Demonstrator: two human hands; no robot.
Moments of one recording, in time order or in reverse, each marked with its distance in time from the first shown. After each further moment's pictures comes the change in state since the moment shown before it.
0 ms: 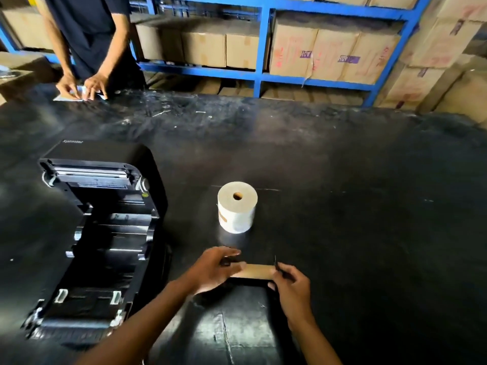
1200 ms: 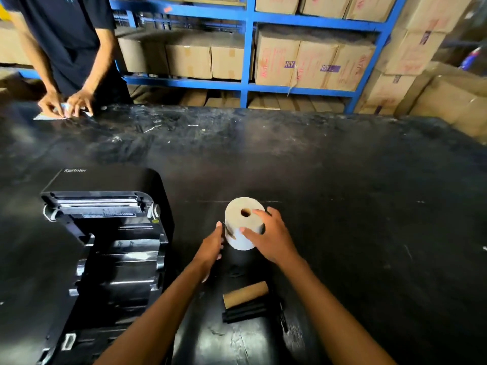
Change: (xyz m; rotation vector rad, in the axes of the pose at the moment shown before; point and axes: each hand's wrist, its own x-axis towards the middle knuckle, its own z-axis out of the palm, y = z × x) left_hand 0.061 0.001 -0.047 -0.718 0.092 -0.473; right_hand 0.052 -0.106 0.097 -0.826 -0.185 -0.449
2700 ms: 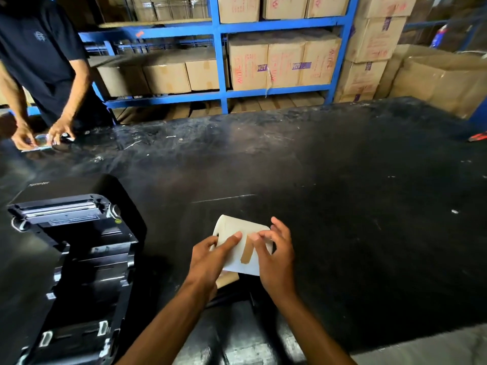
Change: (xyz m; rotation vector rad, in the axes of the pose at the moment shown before) left_hand -0.121 0.014 0.086 -0.115 0.088 0.188; right_hand -0.115 0.023 -0.049 0.609 0.422 0.064
